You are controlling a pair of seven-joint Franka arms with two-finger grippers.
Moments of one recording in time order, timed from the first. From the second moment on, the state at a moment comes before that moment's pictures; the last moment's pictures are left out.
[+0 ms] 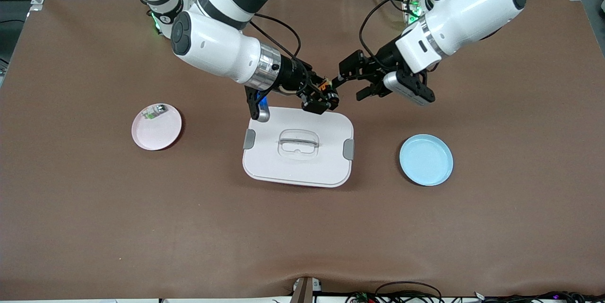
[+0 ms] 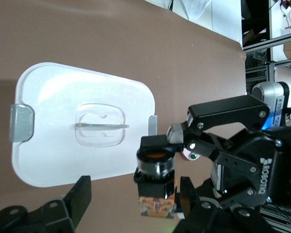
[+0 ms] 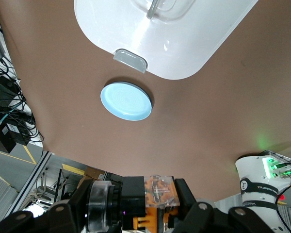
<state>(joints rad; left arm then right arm) -0.05 0.03 -0.51 -1.88 -0.74 2.31 -0.13 0.70 0.40 -0.03 -1.42 0.80 2.18 1.51</state>
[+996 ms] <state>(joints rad) -0.09 0.08 -0.54 -1.89 -0.75 2.42 -0.22 0.70 0.40 -0.04 -1.42 0.80 2.18 1.51</state>
